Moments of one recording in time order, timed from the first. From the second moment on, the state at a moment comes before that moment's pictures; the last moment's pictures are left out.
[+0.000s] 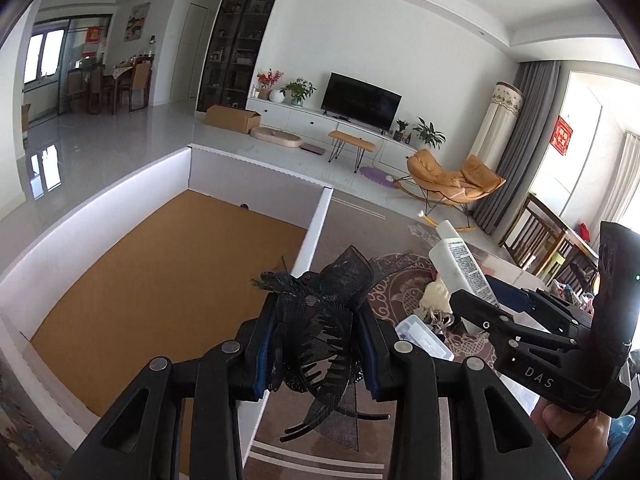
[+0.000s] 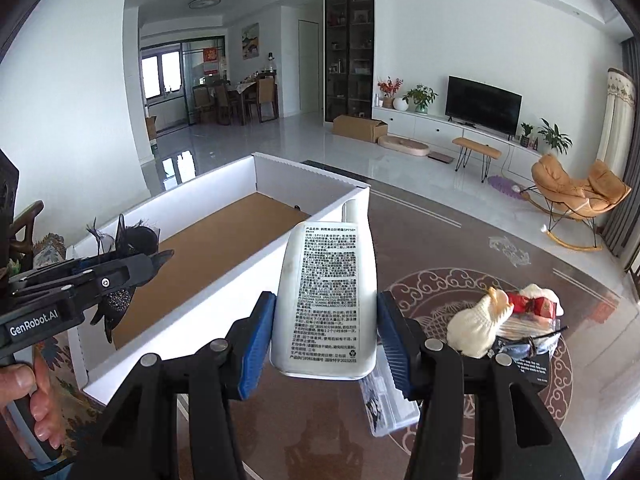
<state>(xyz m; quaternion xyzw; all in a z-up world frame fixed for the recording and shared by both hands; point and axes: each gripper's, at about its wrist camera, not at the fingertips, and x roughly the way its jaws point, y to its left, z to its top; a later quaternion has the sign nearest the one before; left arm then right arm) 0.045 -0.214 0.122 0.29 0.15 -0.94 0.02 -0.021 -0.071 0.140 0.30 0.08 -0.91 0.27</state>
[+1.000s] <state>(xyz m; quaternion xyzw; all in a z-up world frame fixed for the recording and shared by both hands) -0.006 -0.355 0.043 0.42 0.24 -0.85 0.19 -0.108 -0.295 0.085 0.38 0.17 -0.85 0.32</state>
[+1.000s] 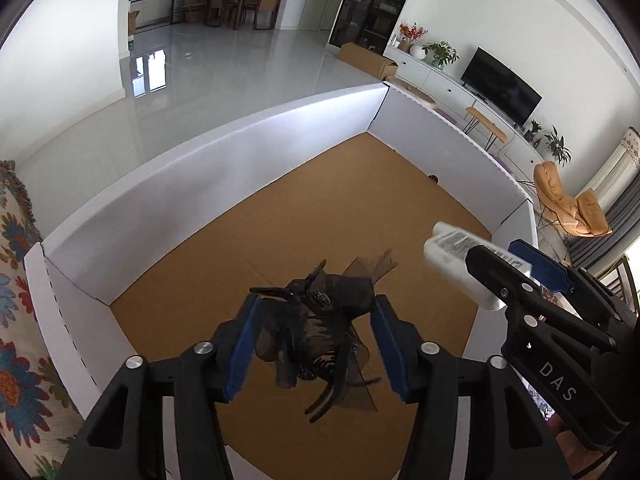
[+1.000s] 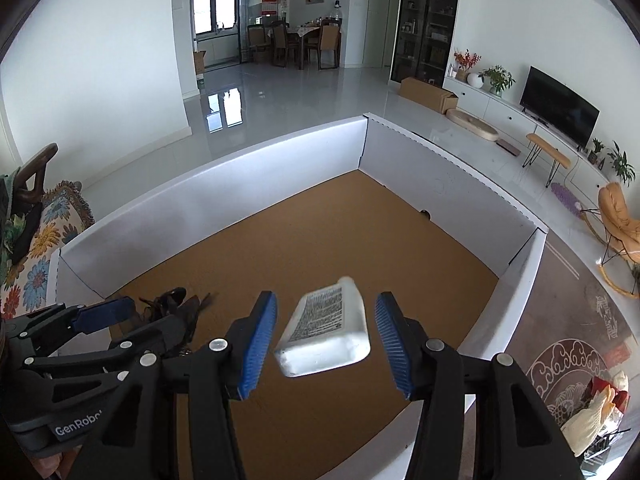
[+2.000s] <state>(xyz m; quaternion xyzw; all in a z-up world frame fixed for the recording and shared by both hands) 0.034 -0.235 0.116 0.29 0.17 -0.94 0.10 -0.032 -0.084 0.137 0.24 0.04 -0.94 0.24</state>
